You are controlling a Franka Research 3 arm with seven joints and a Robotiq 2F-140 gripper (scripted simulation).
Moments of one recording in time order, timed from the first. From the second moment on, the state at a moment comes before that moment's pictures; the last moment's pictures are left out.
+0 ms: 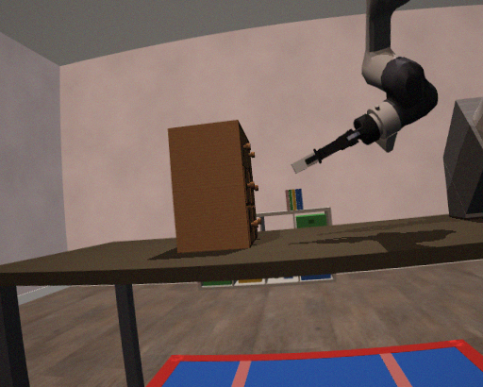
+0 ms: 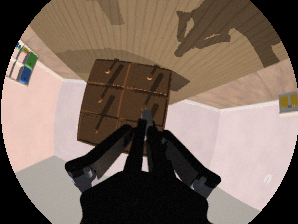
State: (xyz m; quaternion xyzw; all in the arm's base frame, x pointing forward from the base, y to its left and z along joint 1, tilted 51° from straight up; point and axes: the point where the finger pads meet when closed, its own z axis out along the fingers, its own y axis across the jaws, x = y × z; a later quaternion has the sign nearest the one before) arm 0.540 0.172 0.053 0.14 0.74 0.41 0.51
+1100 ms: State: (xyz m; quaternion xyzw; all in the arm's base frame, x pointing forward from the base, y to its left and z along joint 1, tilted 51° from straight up) arm 0.484 0.116 0.082 -0.07 0.87 0.41 0.28
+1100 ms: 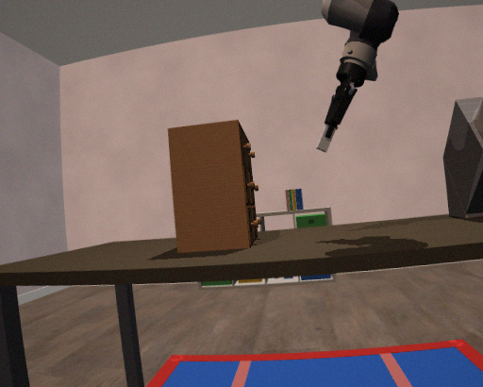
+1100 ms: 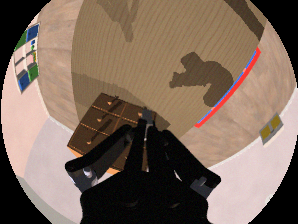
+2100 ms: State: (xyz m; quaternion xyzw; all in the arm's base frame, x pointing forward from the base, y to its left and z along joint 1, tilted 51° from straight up) arm 0.450 0.084 0.094 -0.12 0.90 0.43 0.04
